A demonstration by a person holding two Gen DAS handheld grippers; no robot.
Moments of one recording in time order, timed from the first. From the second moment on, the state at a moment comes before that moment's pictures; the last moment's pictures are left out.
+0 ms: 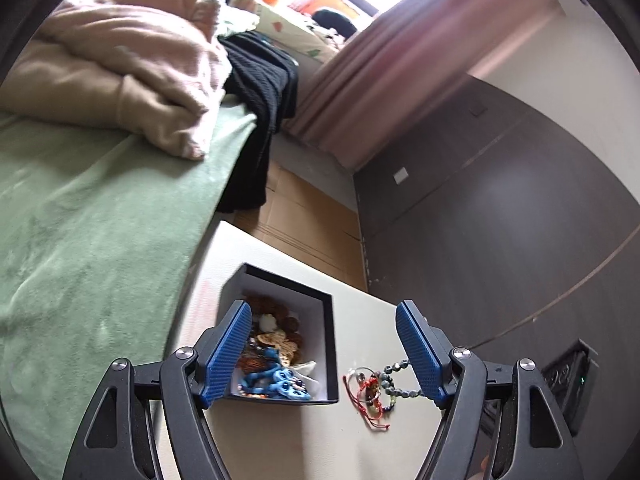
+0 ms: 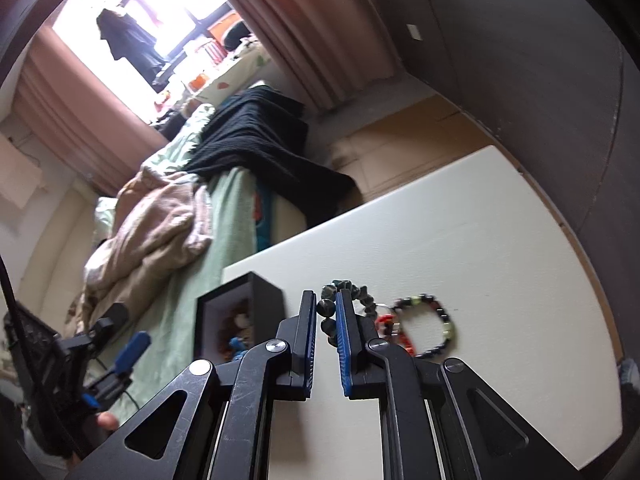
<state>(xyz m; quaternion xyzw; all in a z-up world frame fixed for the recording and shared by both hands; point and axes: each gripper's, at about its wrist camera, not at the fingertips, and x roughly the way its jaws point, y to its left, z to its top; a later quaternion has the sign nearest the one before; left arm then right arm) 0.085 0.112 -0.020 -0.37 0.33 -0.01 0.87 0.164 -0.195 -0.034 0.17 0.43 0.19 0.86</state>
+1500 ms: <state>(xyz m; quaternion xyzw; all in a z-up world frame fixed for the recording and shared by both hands) 0.081 0.013 -0.007 -0.27 0.33 -0.08 0.90 0.097 -0.281 -0.021 0.20 0.42 0.13 0.87</state>
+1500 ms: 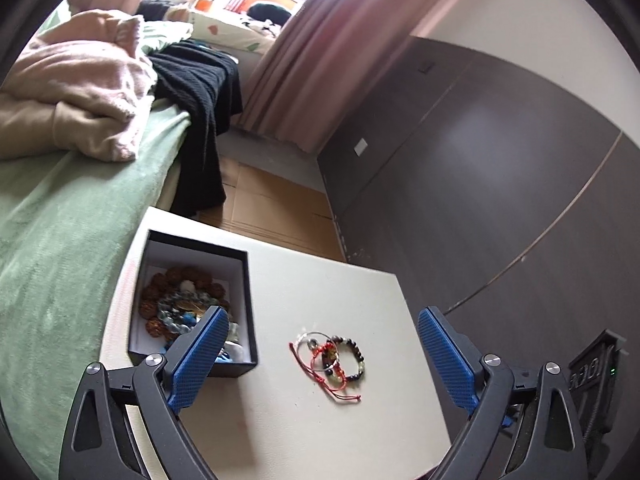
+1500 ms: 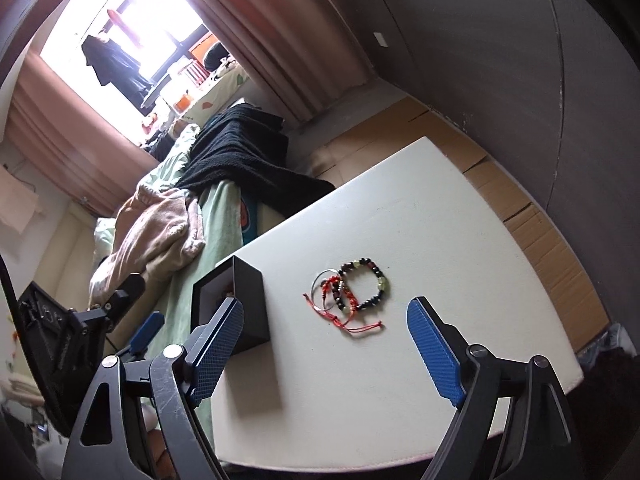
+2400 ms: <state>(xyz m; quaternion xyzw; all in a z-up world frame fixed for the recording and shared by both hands) 0.118 -0.079 -0.052 -0.14 0.44 -0.13 0.88 0.096 -0.383 -0.035 0.31 0.42 0.01 0.85</state>
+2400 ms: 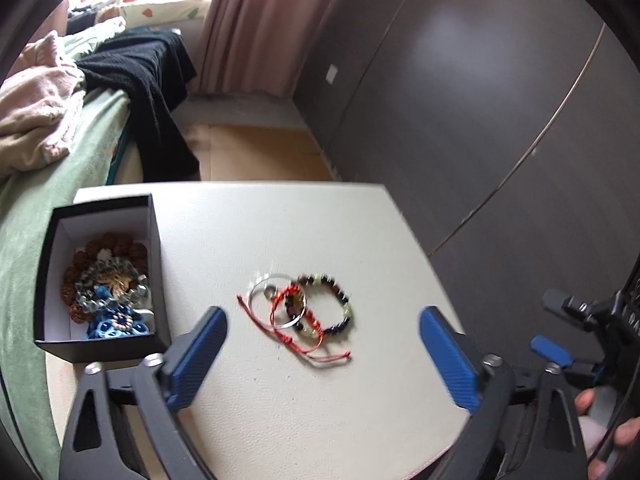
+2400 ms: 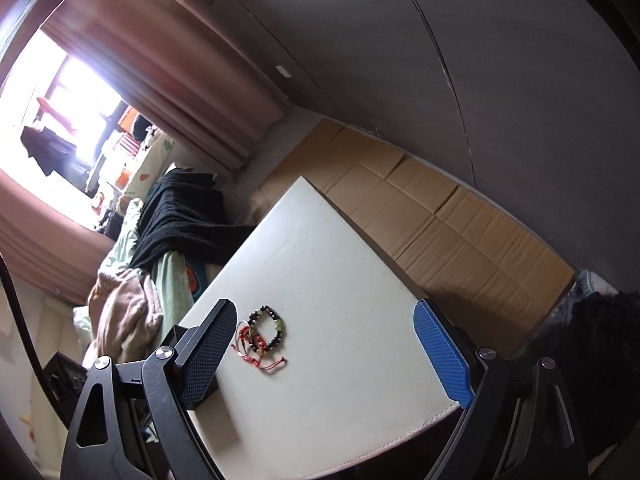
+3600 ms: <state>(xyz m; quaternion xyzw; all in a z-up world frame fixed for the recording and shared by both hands) 0.171 -0.093 -0.100 -0.15 0.50 -0.11 0.84 0.139 -0.373 -0.060 0.31 0.49 0.00 0.81</state>
